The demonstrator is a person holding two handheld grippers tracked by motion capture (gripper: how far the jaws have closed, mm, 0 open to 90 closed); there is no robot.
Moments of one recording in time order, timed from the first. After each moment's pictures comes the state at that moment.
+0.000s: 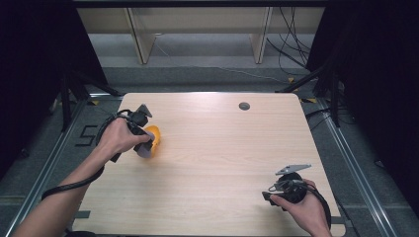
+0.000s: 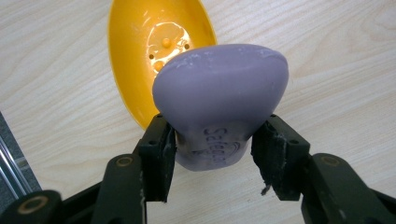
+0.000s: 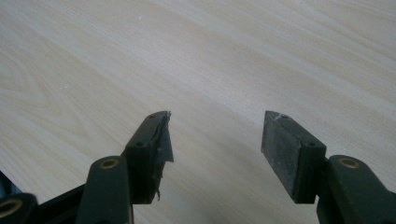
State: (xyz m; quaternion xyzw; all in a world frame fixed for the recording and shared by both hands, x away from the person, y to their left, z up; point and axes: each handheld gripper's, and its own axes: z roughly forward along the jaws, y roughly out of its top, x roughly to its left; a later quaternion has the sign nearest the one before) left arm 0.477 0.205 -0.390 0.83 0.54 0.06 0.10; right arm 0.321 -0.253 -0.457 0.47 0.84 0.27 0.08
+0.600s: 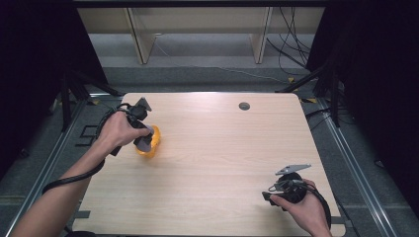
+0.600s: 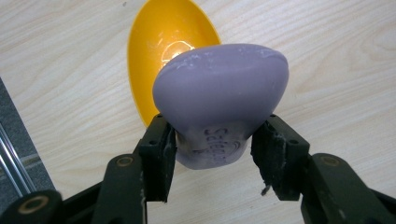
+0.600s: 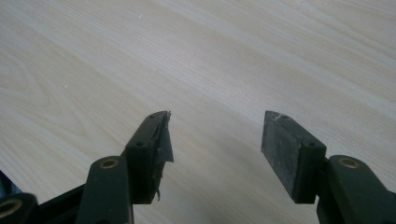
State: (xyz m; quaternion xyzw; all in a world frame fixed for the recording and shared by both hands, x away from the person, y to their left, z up) left arm 0.493 0.206 -0.378 0.82 0.56 0.06 0.10; right arm 0.321 -0.252 -0.457 0.48 0.83 0.27 0.08
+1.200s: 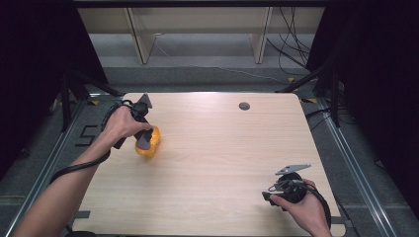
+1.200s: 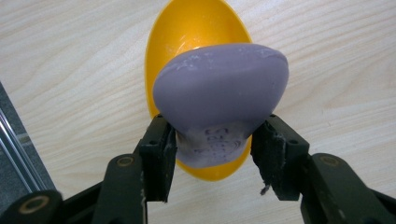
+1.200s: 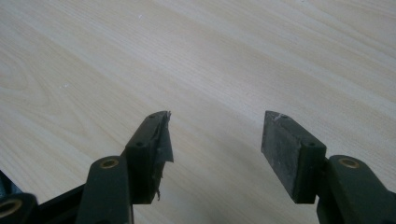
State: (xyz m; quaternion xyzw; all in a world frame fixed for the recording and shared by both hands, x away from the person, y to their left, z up) left arm 0.527 0.210 -0.399 0.81 0.58 0.04 0.06; right arm 0.319 -0.251 -0.456 0.49 0.83 0.26 0.07
